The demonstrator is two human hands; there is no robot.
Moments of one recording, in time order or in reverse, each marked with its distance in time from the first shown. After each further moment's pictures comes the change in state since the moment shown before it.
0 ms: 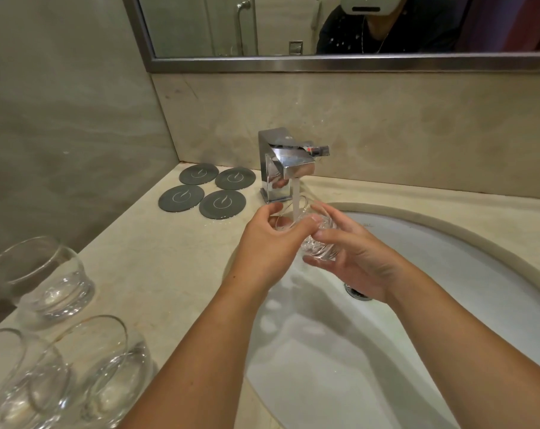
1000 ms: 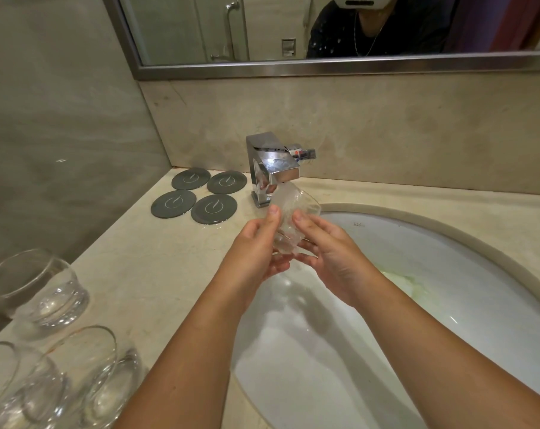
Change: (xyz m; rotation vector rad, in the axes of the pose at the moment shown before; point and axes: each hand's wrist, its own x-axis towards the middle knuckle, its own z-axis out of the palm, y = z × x) left_hand 0.001 -0.002 -0.003 -0.254 -0.104 -0.184; right_hand 0.009 0.014 0.022 -0.057 0.198 -0.073
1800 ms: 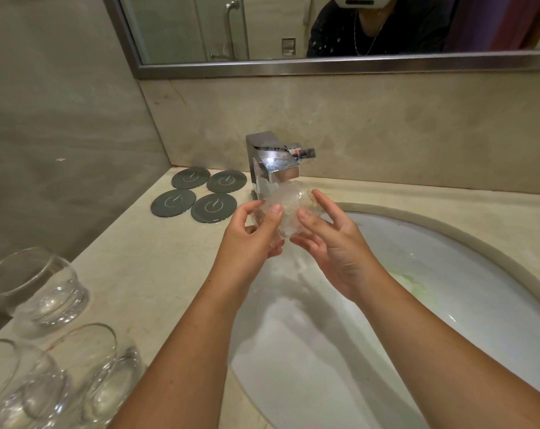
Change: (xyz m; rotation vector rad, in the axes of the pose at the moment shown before) left_hand 0.006 -0.001 -0.003 -0.089 0.055 0.210; right_hand -0.007 -0.011 0.002 0.220 0.024 -0.138
